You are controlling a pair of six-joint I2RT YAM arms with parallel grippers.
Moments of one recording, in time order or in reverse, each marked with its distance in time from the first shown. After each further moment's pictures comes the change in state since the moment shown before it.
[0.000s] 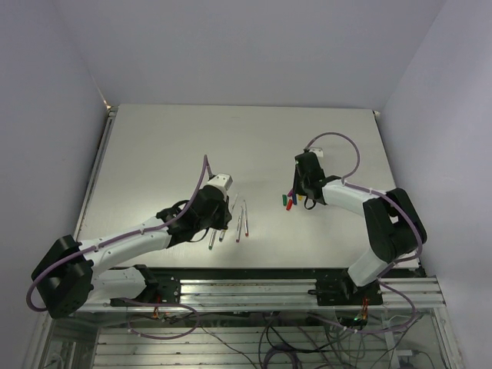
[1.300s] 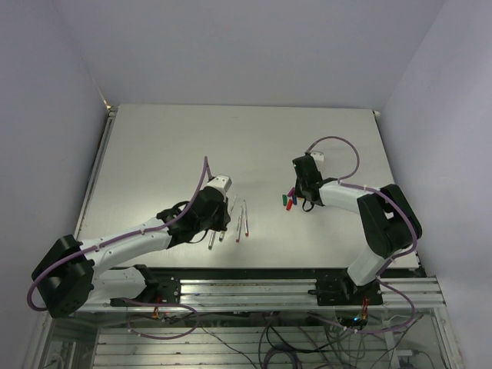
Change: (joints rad) left arm 0.000 0.001 -0.015 -0.008 -0.002 -0.008; right arm 0.008 0.056 -0.021 0.043 0.038 0.077
